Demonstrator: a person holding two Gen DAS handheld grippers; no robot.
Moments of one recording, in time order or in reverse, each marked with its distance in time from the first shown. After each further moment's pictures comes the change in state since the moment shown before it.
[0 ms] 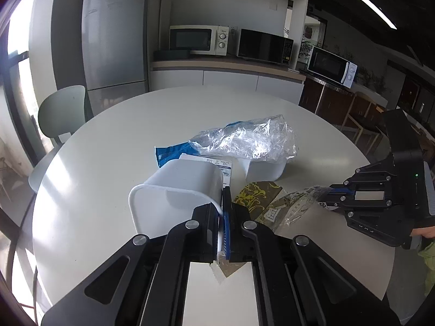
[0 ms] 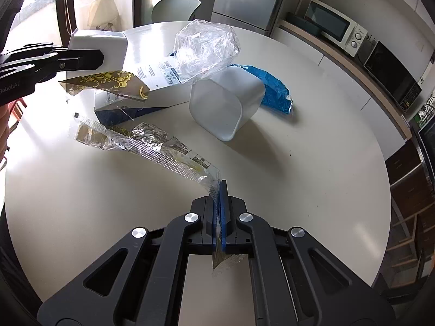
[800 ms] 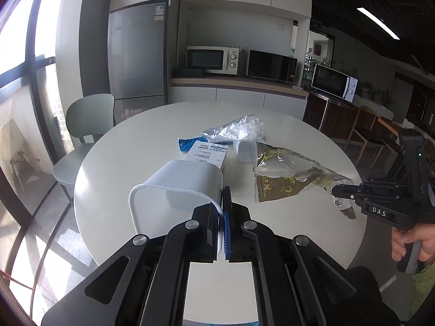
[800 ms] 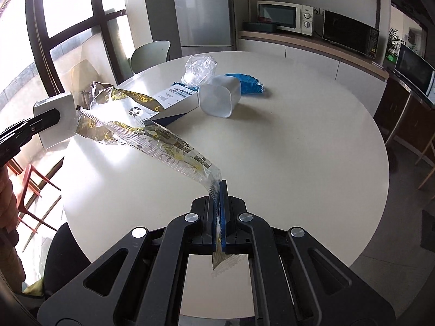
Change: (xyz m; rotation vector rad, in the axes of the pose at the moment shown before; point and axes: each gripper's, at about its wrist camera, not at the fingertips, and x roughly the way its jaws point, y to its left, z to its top) left arm -0.111 -0.034 -0.058 -0.023 -0.094 0.100; right arm -0.096 0.023 -0.089 0.342 -0.174 0.044
